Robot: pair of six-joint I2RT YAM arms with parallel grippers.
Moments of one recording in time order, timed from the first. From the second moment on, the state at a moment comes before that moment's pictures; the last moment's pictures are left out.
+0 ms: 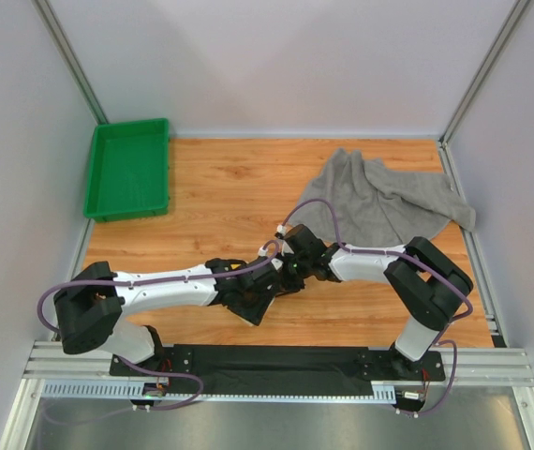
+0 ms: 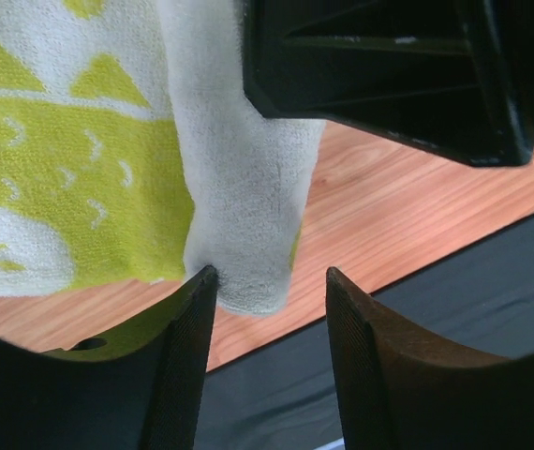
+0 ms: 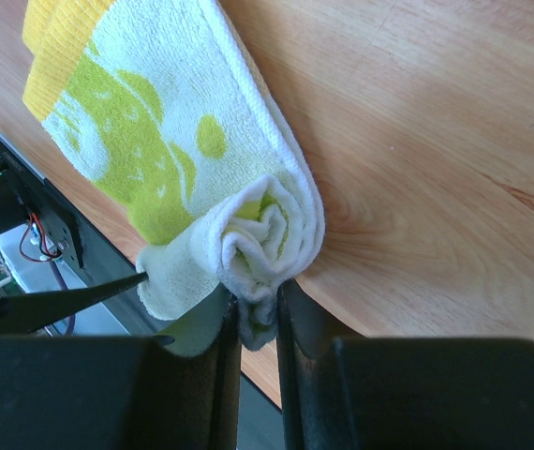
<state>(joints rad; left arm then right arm) -1.12 1.45 0.84 -0.63 -0.06 -0.58 0.80 1.70 0.80 -0.06 -0.44 0.76</state>
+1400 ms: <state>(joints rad) -1.11 1.52 0.82 -0.48 -0.05 -0.55 0.65 1.62 0.83 -0.30 -0.35 0.62</state>
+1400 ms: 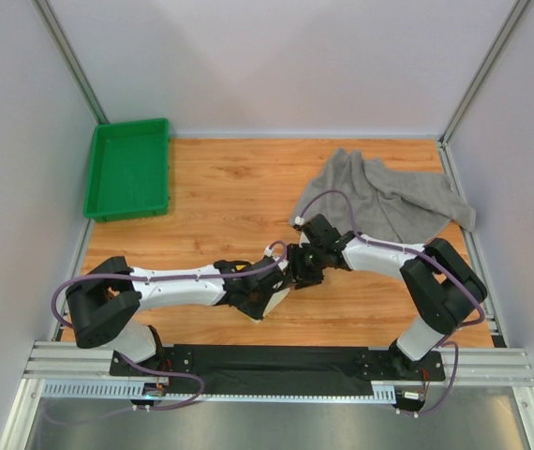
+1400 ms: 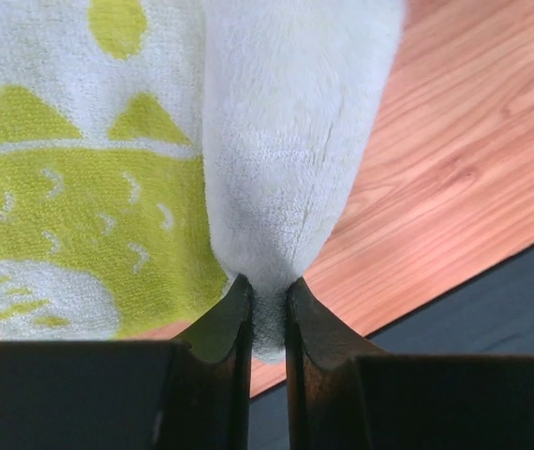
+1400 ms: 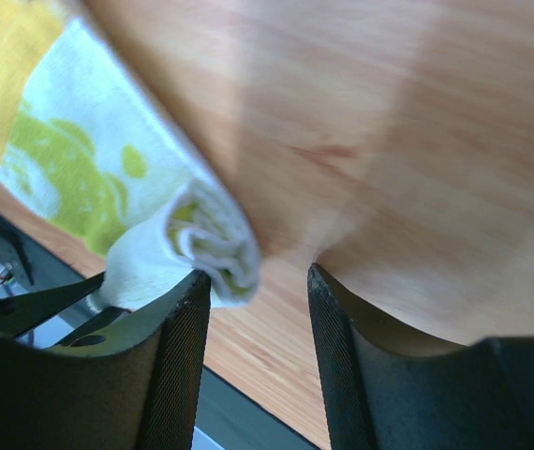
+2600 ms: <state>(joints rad) -0.69 1.62 0.63 -0.11 0.78 -0.81 0.59 1.39 0.53 0.04 -0.62 0.69</state>
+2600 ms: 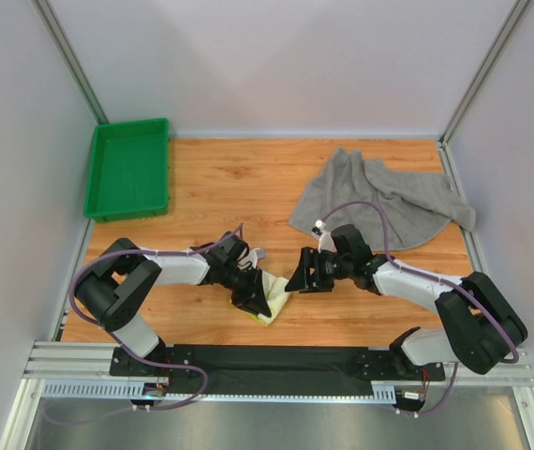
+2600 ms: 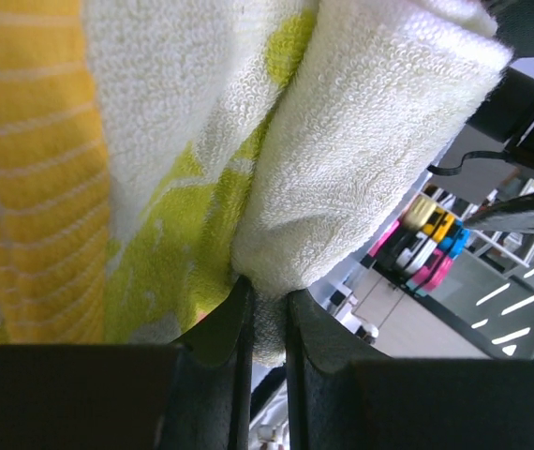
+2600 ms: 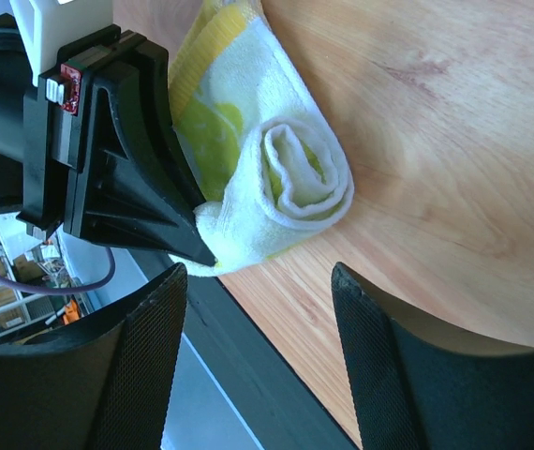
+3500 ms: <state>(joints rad) -0.66 1.65 0.57 0.05 0.84 -0.89 0.64 1.67 0.60 0.22 -0.66 0.75</state>
